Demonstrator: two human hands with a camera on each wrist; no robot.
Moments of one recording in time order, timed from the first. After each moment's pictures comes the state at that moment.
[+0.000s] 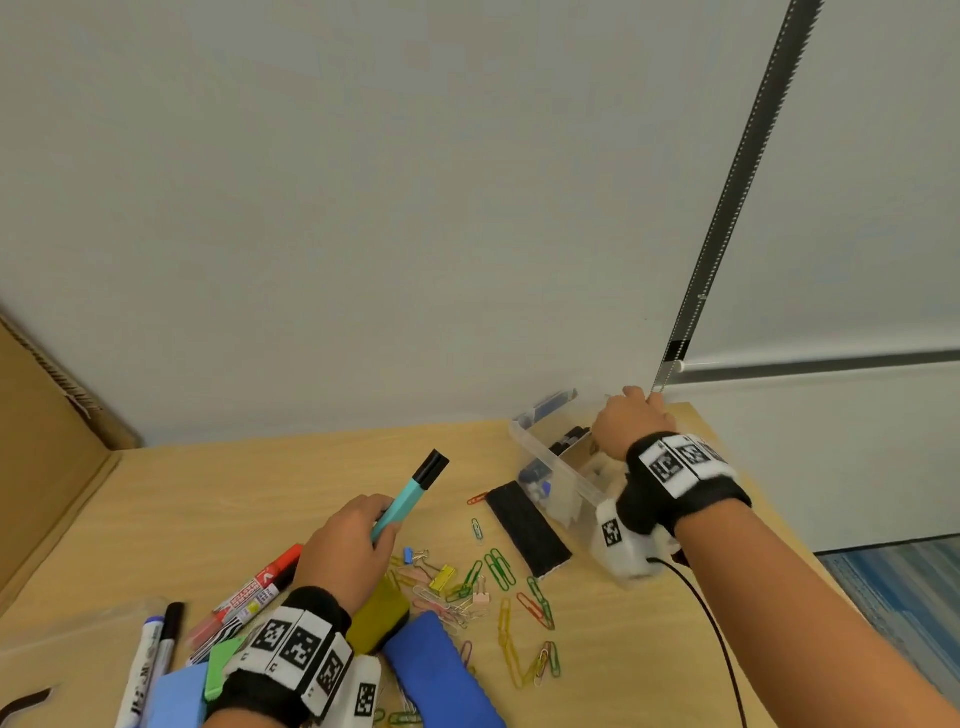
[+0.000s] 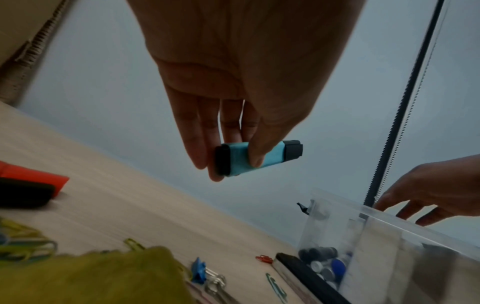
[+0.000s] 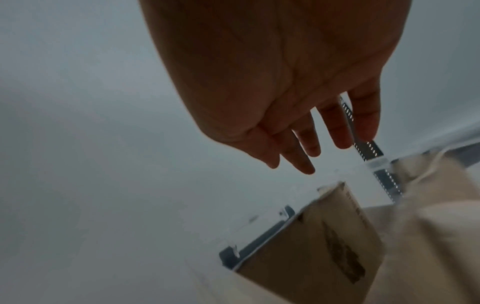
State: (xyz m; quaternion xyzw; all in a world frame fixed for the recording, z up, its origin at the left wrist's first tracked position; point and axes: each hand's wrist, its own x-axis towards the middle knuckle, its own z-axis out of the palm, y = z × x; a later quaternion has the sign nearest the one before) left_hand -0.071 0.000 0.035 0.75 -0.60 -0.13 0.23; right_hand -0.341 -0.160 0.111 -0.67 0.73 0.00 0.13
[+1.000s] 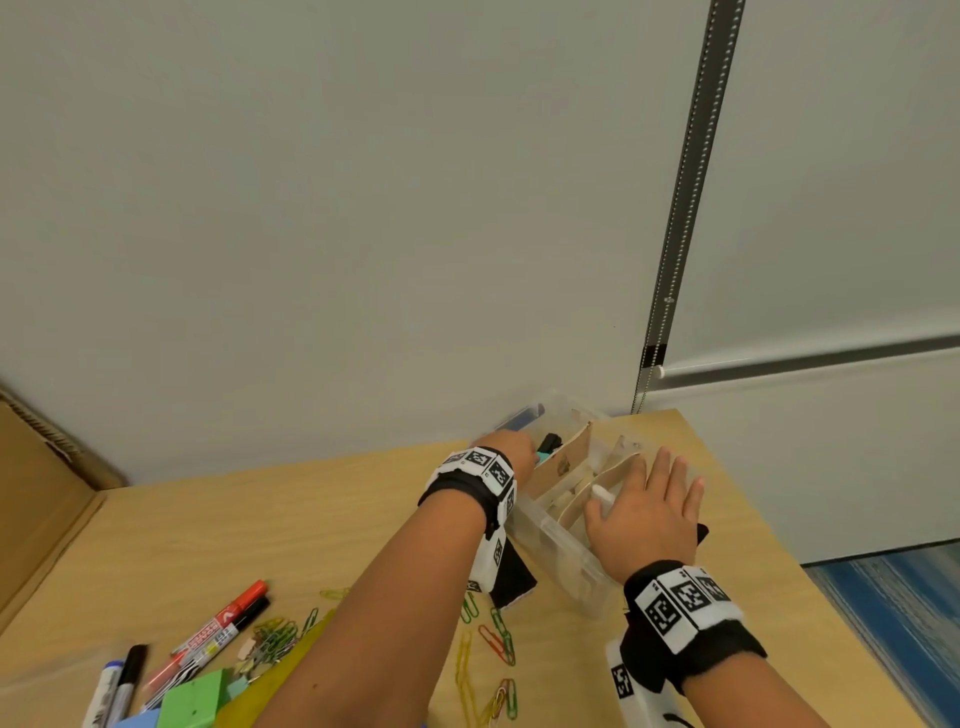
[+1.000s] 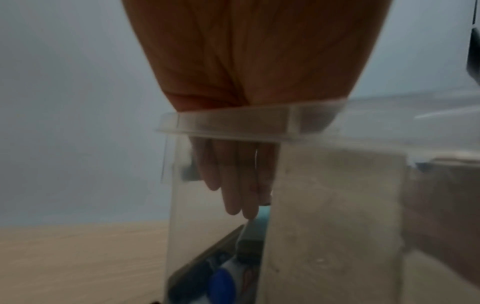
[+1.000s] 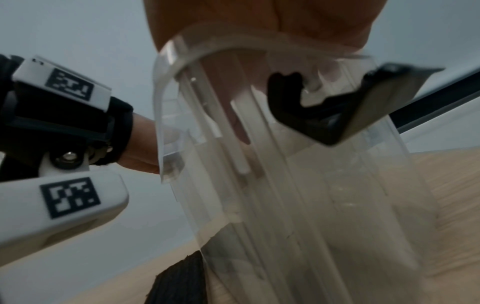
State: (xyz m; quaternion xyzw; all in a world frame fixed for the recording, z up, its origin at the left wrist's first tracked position) left_hand -0.245 -0.201 0.062 0.67 -0.72 -0.16 -0.12; right_hand -0.401 -0.107 0.043 -0.65 0.75 -0.09 0.04
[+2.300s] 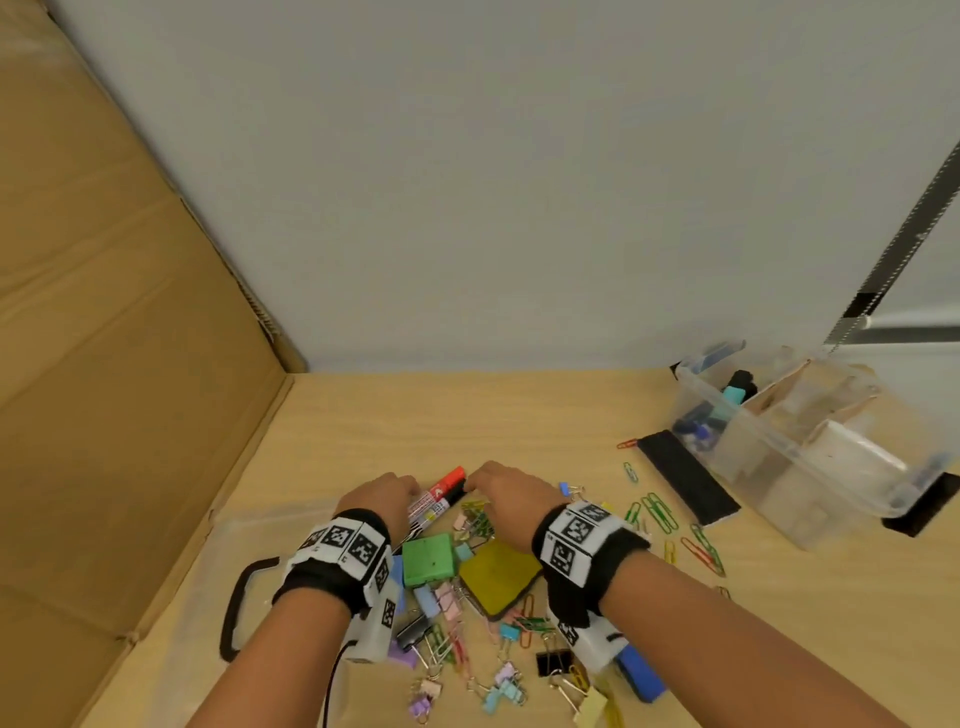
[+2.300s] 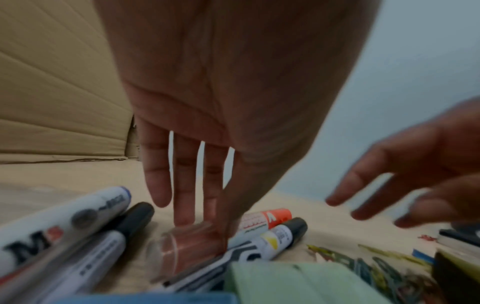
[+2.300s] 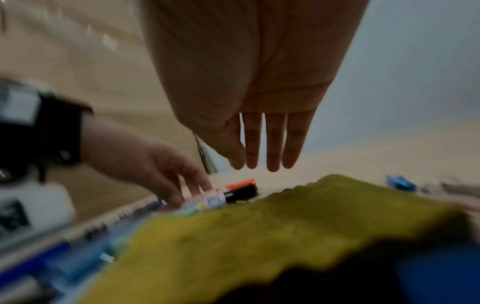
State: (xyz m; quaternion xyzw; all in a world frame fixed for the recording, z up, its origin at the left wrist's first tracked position) left_hand 0.083 0.044 -0.002 0.81 -0.55 -0.19 -0.09; right_hand -0.101 -0.013 0.013 -0.90 0.36 0.05 0.23
